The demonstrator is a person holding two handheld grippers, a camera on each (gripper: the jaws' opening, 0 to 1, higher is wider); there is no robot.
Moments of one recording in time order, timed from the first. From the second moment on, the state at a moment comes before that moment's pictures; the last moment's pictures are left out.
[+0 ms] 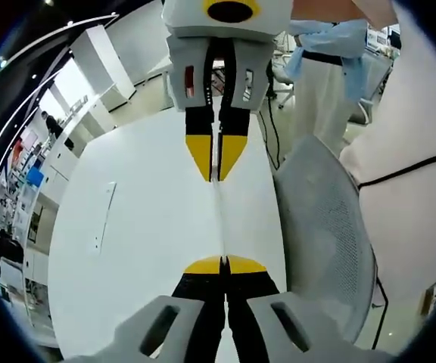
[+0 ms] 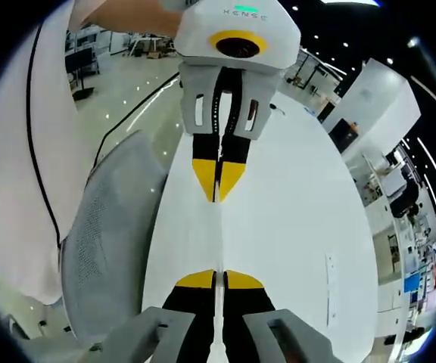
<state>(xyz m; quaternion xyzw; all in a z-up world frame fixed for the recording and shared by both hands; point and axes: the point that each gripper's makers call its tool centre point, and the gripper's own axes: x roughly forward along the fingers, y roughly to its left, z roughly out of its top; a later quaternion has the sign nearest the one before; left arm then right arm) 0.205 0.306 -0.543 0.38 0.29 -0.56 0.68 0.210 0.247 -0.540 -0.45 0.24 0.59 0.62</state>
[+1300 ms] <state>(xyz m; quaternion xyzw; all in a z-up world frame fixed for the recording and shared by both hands) 0.214 0.320 -0.550 0.38 0.29 -0.55 0.69 0.221 0.216 -0.544 -0.45 0.26 0.57 0.63</state>
